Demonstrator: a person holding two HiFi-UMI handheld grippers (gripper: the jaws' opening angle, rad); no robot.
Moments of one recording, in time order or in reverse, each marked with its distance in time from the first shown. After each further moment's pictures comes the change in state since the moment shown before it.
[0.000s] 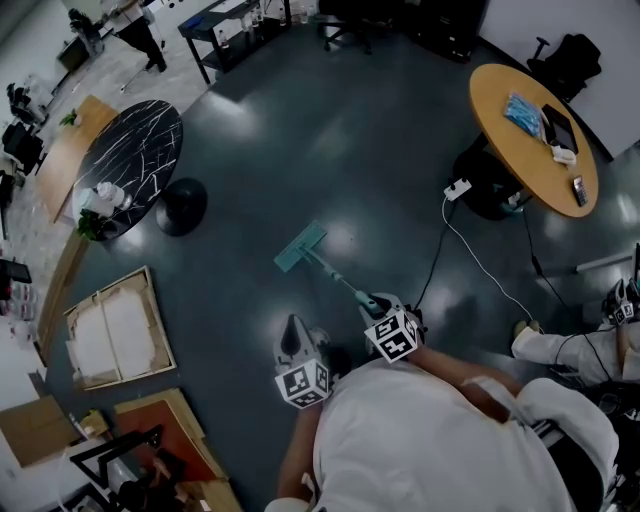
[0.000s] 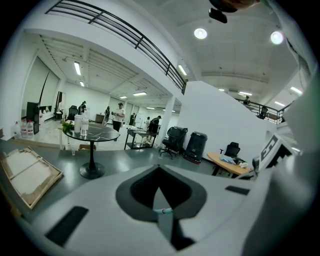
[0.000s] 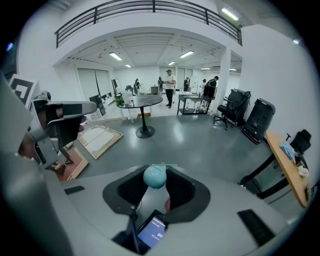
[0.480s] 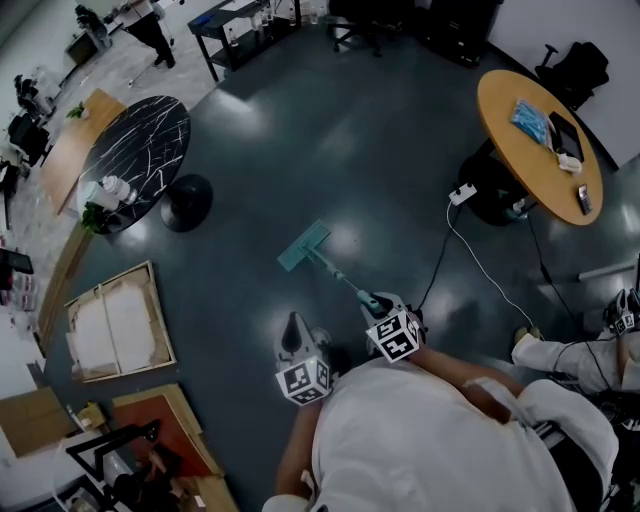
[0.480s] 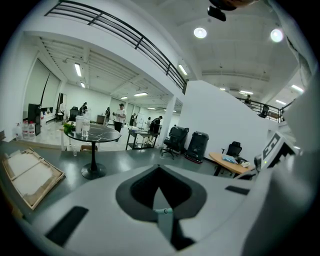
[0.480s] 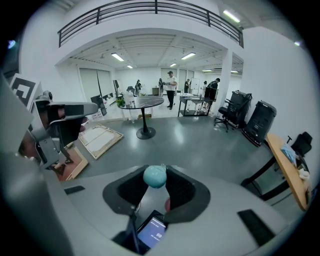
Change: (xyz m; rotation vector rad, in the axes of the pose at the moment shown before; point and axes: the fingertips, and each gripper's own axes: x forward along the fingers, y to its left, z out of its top) left arm 0.003 0.002 0.001 0.006 -0.004 0.016; right arm 0.001 -0.002 0.005 -0.015 -0.017 0.002
